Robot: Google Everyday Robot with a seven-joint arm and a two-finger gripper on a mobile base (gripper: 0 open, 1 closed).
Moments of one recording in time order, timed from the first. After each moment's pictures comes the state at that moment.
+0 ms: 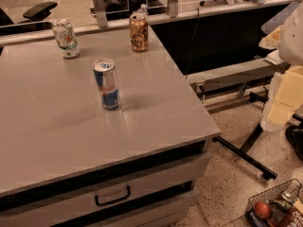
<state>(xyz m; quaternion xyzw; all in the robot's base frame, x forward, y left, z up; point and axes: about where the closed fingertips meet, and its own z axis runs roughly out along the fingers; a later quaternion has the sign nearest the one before) 0.438 -0.216 0.979 -0.60 0.78 -0.04 0.16</state>
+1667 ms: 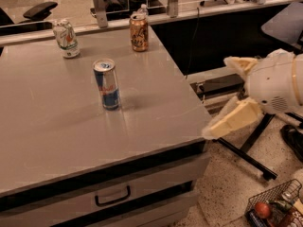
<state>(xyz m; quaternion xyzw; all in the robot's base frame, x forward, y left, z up) 0.459 -0.136 0.934 -0.53 0.72 0.15 0.43</state>
